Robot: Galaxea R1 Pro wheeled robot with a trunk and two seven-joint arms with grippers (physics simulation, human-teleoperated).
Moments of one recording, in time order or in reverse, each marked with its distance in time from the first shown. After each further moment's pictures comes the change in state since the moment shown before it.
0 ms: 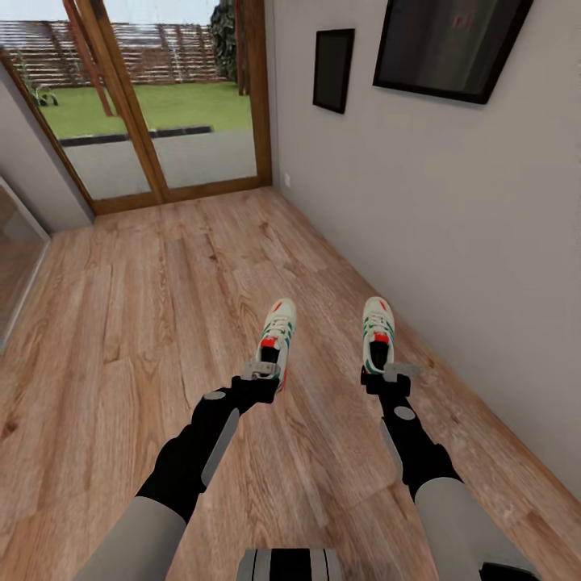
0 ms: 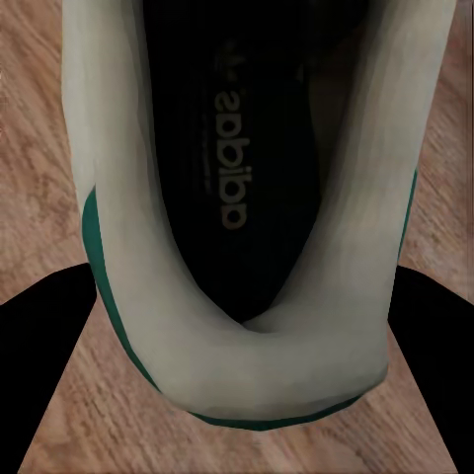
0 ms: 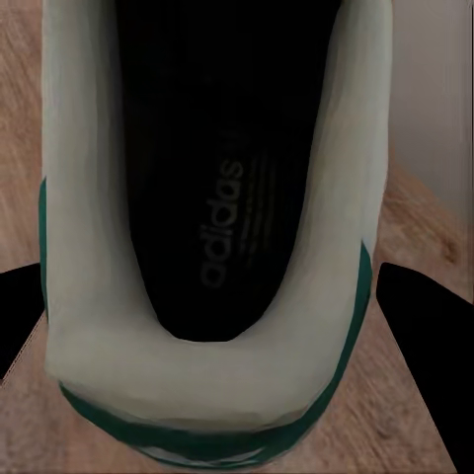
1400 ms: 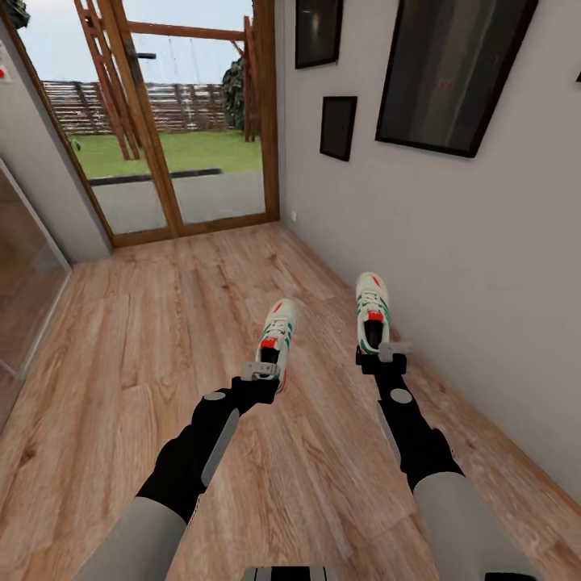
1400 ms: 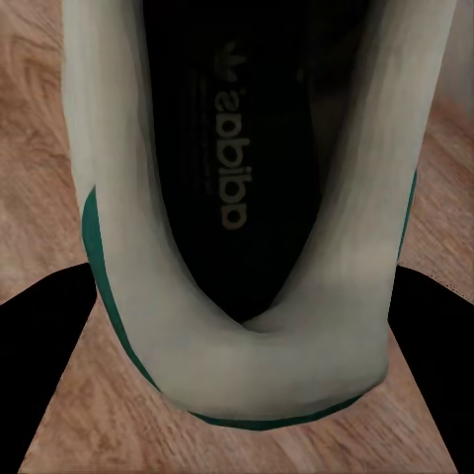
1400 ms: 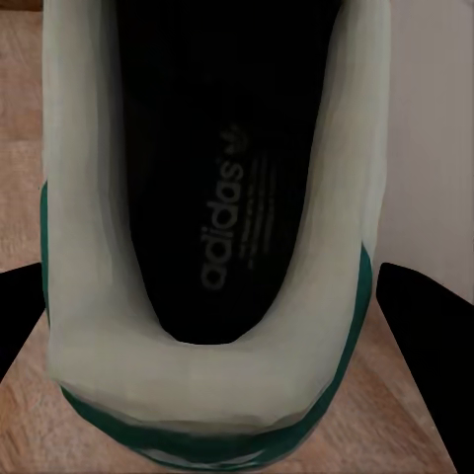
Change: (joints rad) left arm 0.002 0.000 0.000 0.001 0.003 0.001 0.000; right arm 0.001 0.002 0.098 -0.167 -0.002 0.067 -0.003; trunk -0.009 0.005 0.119
